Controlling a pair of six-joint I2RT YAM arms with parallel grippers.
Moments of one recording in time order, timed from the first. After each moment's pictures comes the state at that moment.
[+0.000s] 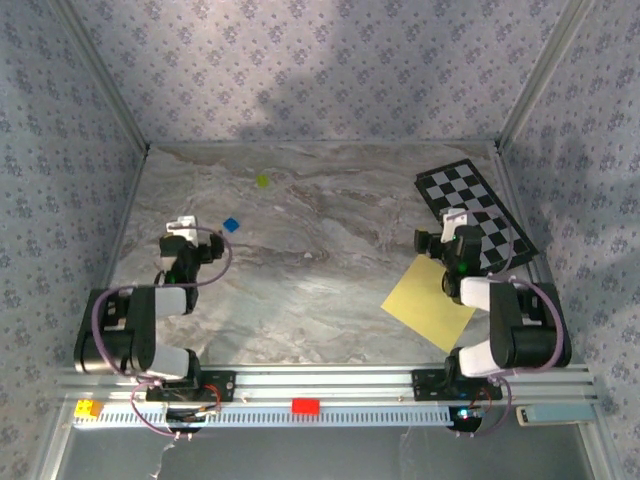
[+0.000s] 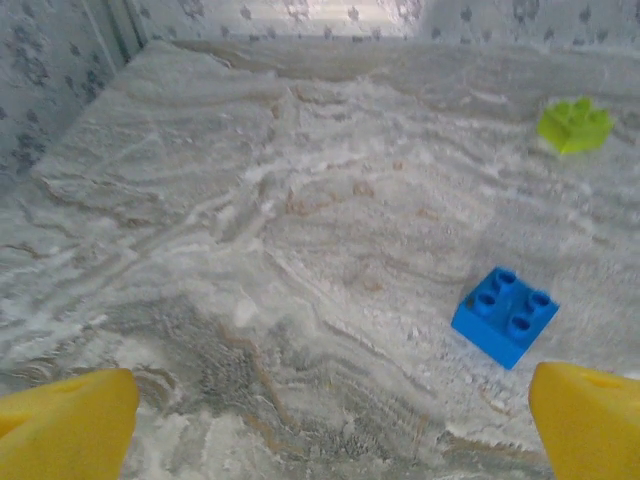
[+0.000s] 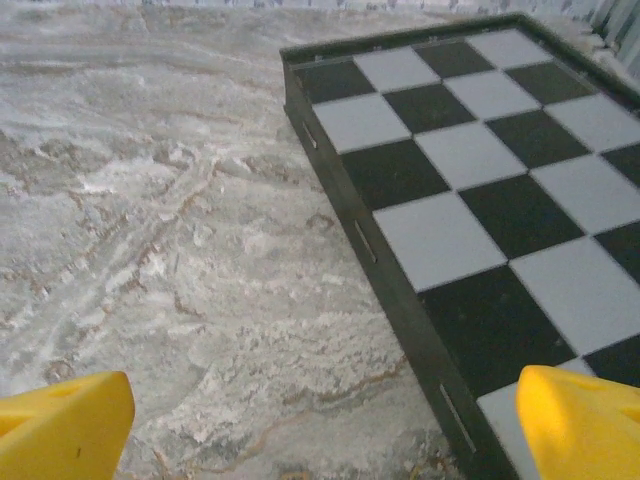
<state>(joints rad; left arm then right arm) 0.01 1.36 0.31 0.71 -0.09 -0.05 -0.02 1.40 0.41 0.54 -0.02 -0.04</state>
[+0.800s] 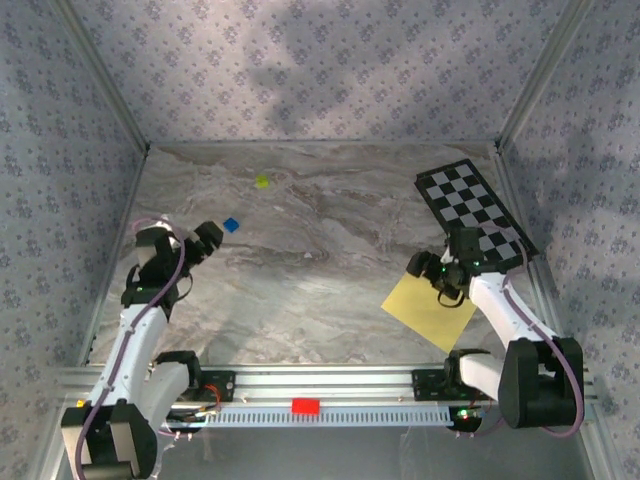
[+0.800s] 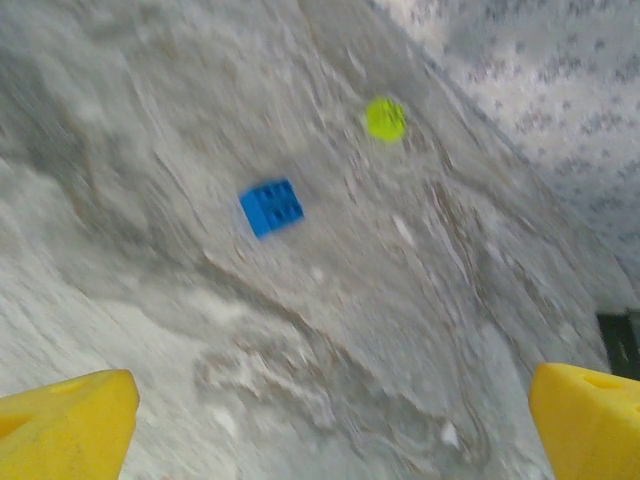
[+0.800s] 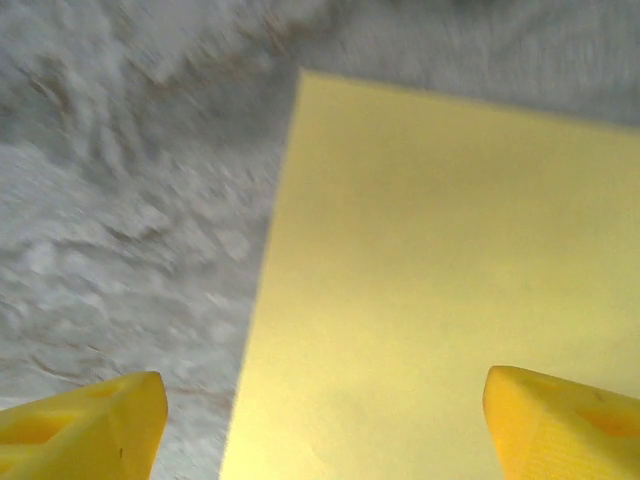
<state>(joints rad) 0.01 0.84 0.53 -0.25 0.23 -0.70 0.05 1.13 0.58 -0.54 -0.20 0.55</state>
